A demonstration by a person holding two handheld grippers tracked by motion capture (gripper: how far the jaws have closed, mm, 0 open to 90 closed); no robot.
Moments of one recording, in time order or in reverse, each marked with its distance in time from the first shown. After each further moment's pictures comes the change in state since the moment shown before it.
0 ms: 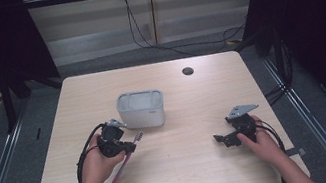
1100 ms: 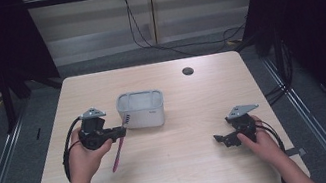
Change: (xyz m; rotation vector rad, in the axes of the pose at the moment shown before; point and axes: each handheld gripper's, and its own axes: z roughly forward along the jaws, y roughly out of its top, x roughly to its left) left arm 0.015 0.007 -0.043 -0.263 -0.007 -0.097; right arm 0.000 0.000 0.000 0.000 0.000 0.000
